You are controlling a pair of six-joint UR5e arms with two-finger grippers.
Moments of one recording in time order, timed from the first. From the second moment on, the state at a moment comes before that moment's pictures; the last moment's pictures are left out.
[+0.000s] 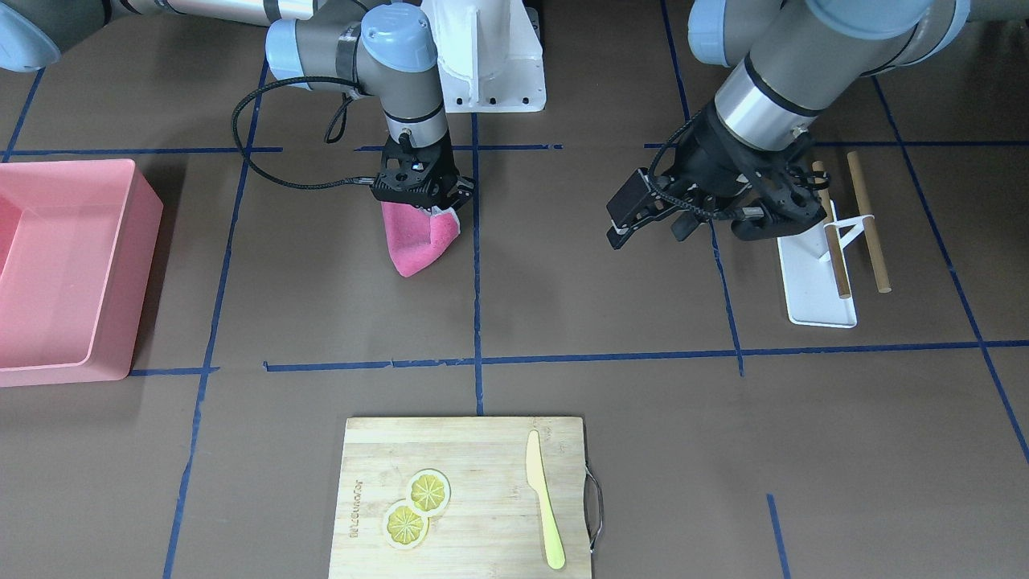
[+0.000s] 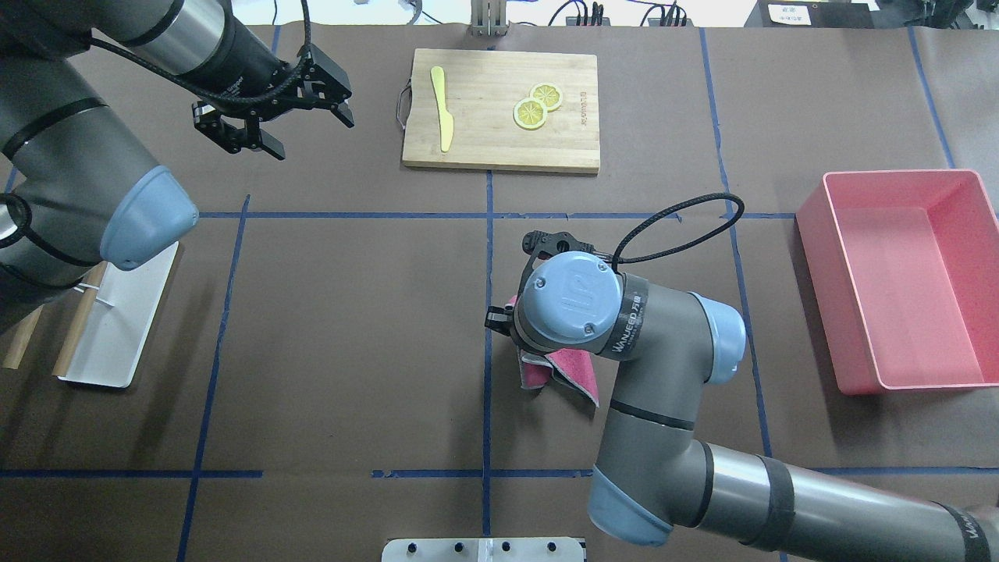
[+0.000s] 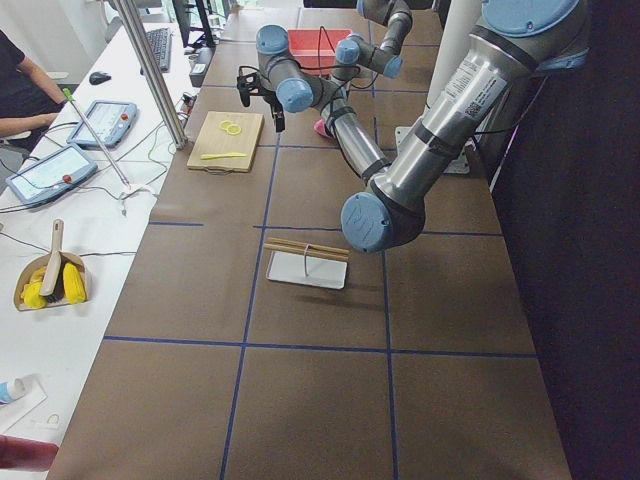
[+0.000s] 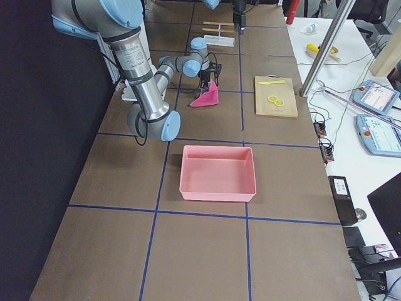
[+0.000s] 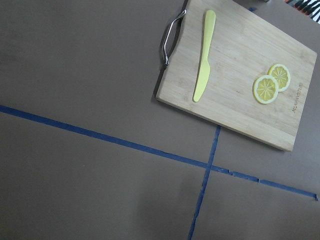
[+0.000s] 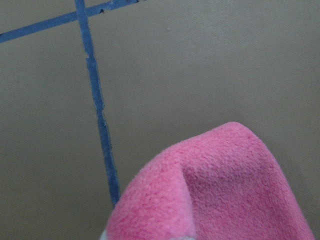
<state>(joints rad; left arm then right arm) -0.95 -2.18 -1.82 -1.66 -2.27 -1.33 0.39 -0.98 1.74 -1.50 1.71 1.55</state>
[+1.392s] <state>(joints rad) -1.05 -2.08 -1.85 -1.66 -2.29 -1.12 0.48 -1.12 1.80 -1.50 1.82 1.40</state>
